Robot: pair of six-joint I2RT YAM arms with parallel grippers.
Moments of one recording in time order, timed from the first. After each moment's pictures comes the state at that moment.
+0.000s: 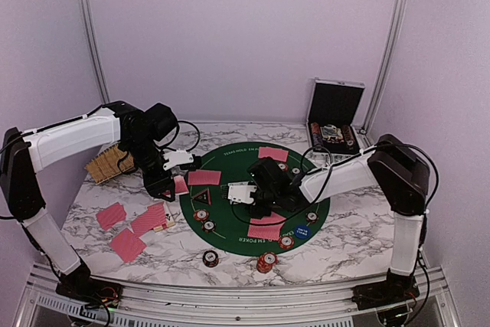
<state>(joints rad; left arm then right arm) -0.61 1.65 1.41 -1.14 0.15 0.58 0.91 1.99 1.14 0.03 0.18 -0.75</state>
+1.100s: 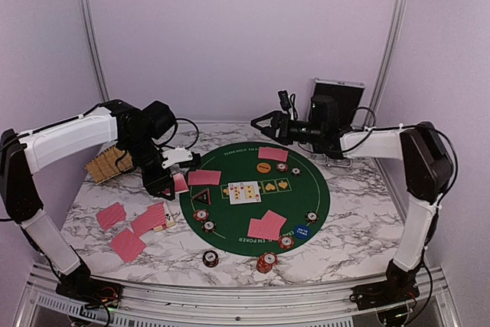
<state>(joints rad) -0.61 1.63 1.41 -1.14 0.16 0.57 0.47 1.91 1.27 0.45 -0.73 0.68</state>
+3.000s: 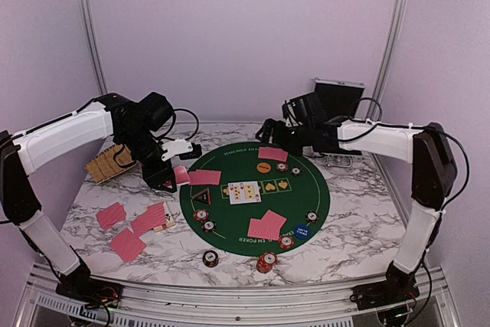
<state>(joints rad) -0.61 1.61 1.46 -1.14 0.18 0.58 0.57 1.82 1.40 -0.22 -0.08 0.66</state>
